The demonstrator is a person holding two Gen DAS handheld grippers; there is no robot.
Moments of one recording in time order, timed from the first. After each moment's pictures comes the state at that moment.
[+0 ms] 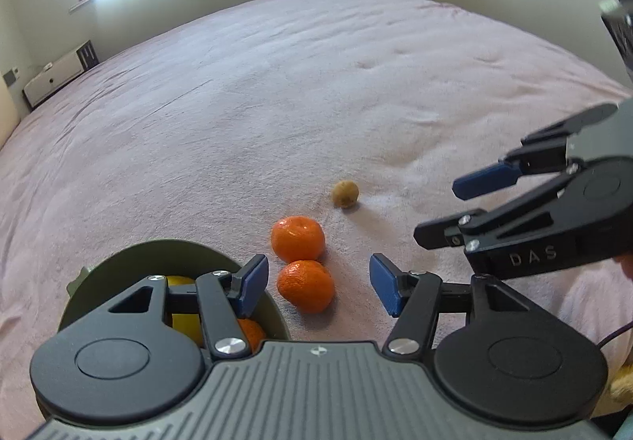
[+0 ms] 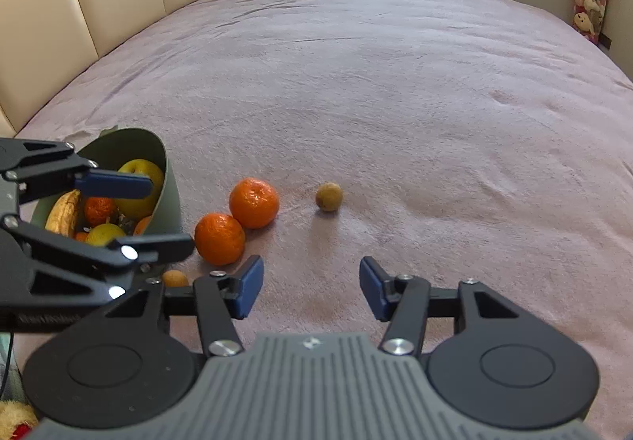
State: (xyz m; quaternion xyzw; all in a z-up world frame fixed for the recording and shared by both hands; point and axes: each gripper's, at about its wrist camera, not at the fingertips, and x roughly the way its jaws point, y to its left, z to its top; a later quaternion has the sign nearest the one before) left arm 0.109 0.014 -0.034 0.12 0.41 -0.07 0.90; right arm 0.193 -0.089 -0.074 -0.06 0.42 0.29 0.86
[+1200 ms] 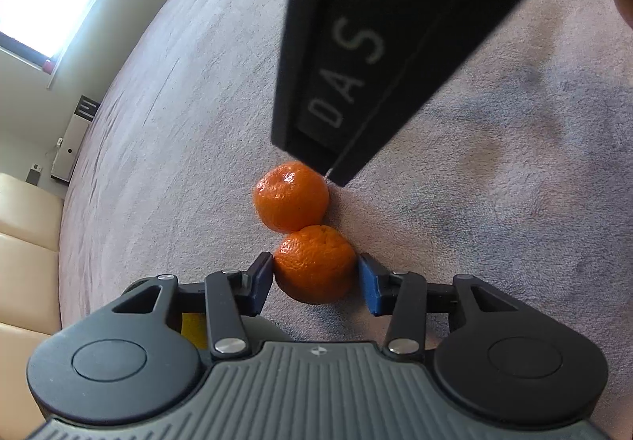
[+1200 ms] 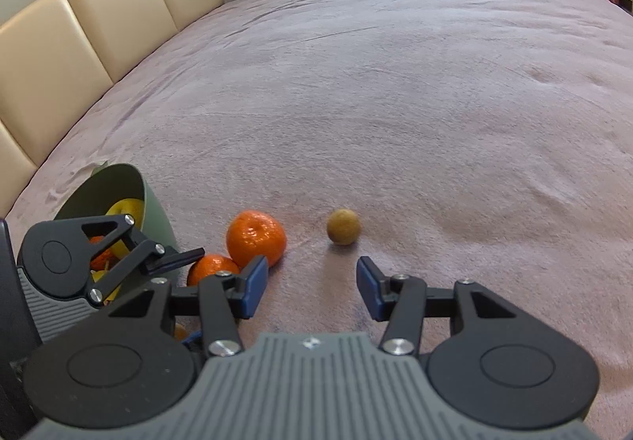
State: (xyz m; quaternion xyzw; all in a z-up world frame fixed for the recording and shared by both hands) left arm 0.146 -0.042 -0.116 0.36 0.48 -0.02 0.80; right arm 0.245 -0.078 -0.101 0.01 0.44 0.33 0.84
